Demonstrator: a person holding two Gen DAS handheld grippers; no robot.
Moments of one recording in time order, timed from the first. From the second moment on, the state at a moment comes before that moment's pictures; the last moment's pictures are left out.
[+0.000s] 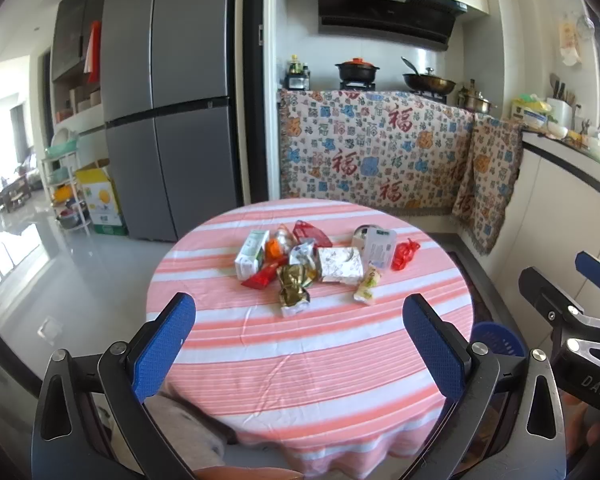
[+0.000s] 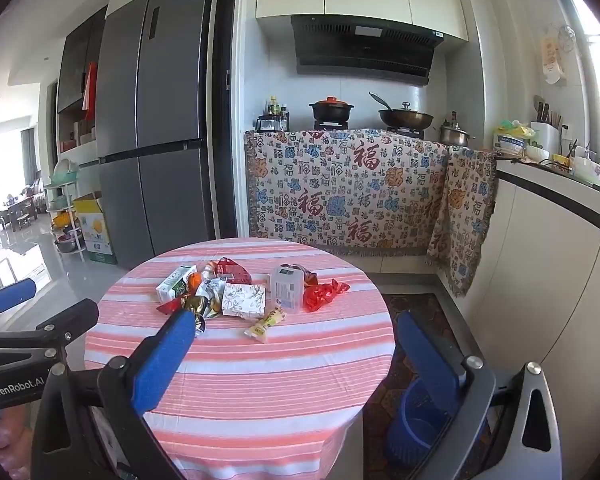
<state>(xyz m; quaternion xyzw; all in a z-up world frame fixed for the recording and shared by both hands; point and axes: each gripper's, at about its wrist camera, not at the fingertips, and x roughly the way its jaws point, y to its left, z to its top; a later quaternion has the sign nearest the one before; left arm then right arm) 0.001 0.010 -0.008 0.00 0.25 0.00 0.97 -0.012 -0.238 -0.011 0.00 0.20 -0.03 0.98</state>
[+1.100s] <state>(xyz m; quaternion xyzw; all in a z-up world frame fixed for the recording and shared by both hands) 0.003 0.010 -0.011 0.00 0.26 0.00 0.97 -0.009 -0.232 -0.015 0.00 0.20 -0.04 0.98</state>
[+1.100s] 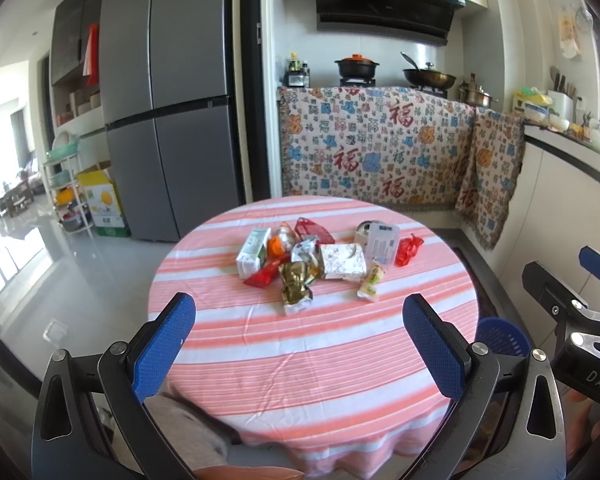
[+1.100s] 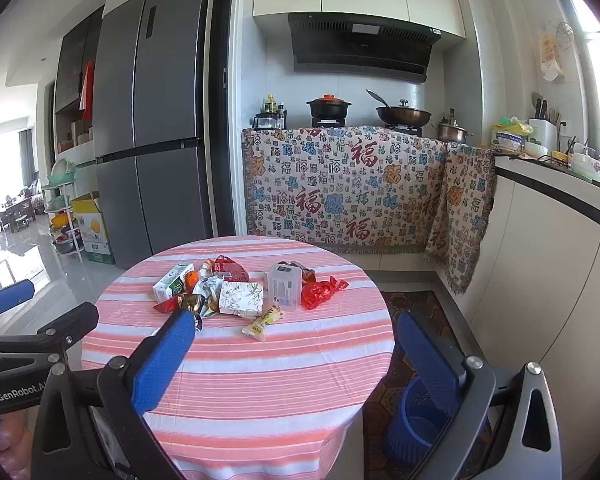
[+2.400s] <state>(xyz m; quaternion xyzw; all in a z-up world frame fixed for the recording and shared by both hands) 0.004 0.004 -0.018 0.01 0.26 0.00 0.96 -0.003 -0.225 -0.024 0.01 0.21 -0.04 0.98</state>
